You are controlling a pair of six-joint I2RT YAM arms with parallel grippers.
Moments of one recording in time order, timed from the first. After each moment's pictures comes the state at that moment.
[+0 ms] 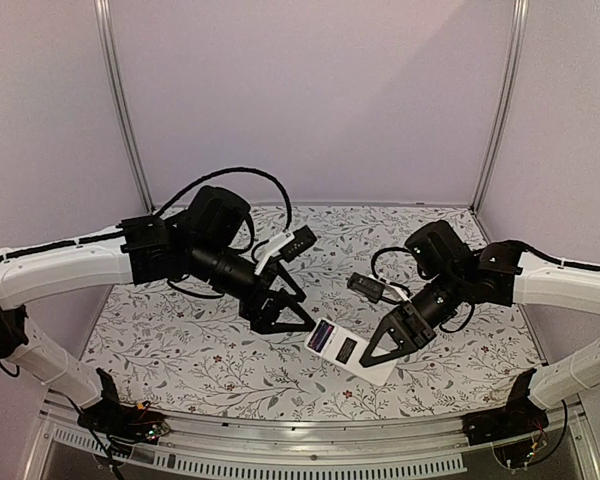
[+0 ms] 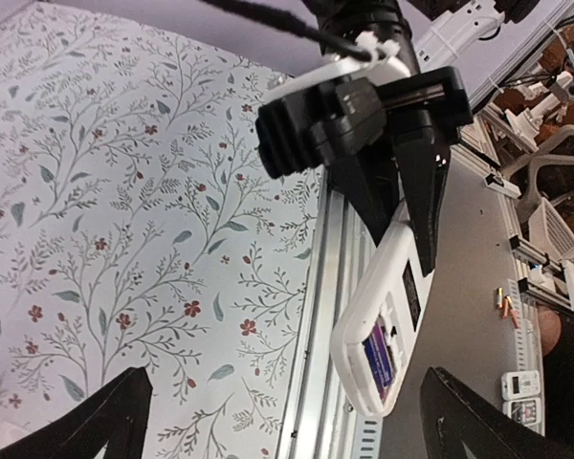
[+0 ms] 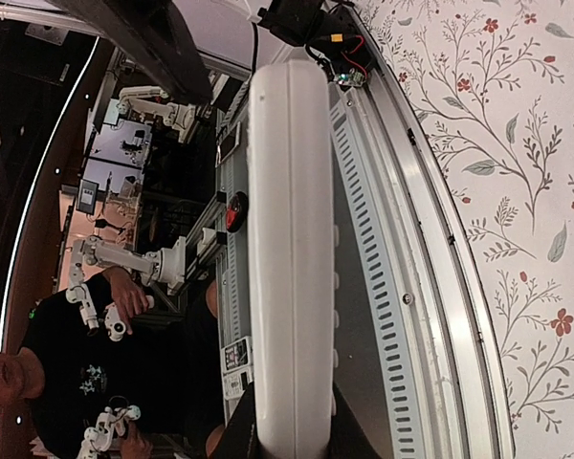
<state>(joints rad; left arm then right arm) -0.98 1.43 1.18 -0.44 0.58 -0.11 0.90 1.27 0.93 -0.53 -1.04 0.29</state>
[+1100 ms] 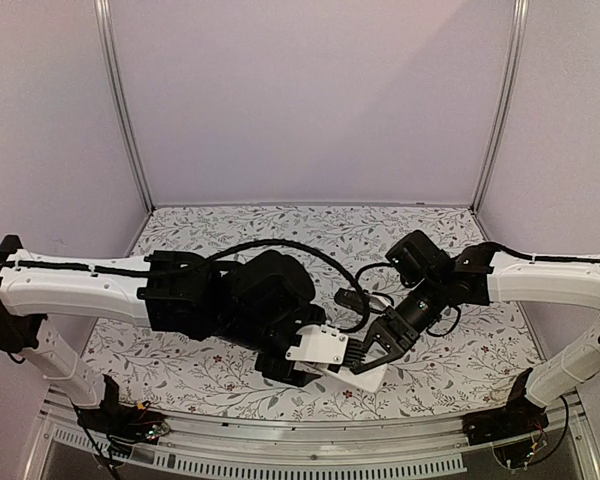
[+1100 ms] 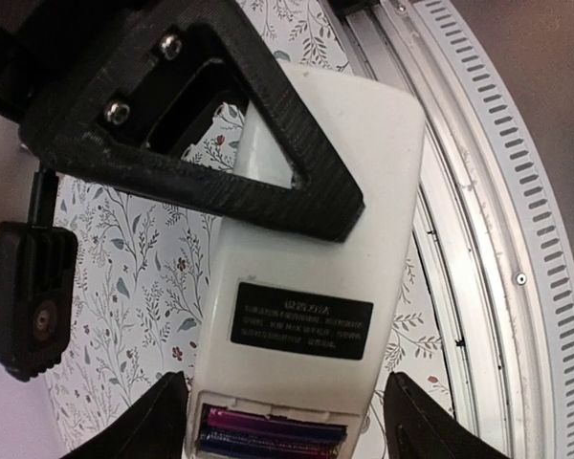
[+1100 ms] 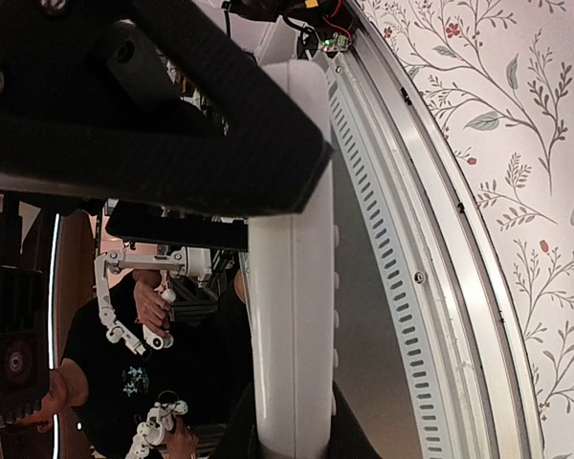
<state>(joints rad) -1.39 1.55 1.33 -0.68 -0.09 0.59 0.90 1.41 0.95 -0.53 -1.10 0.35</state>
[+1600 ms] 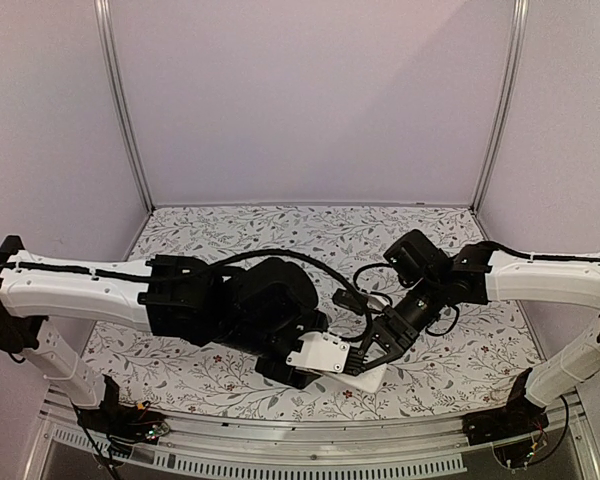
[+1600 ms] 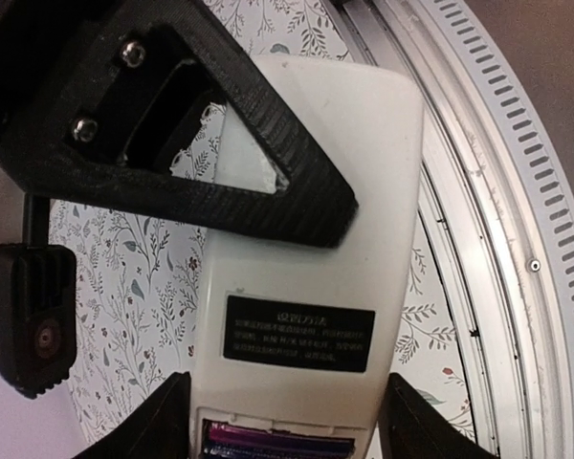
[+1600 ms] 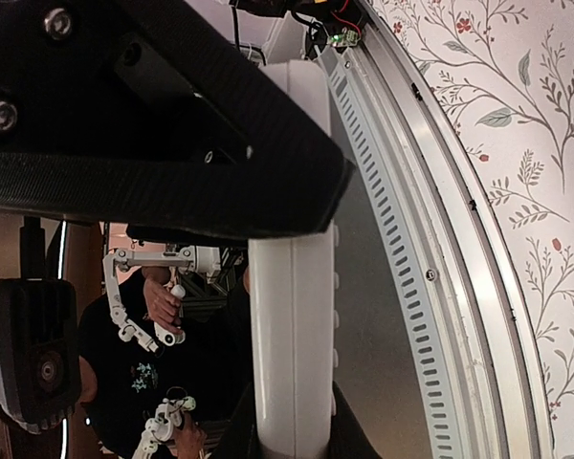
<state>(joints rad) -1.41 1.55 1.34 -0.68 -0.14 0.64 0.91 1.42 0.96 -0.54 -1.13 0.37</state>
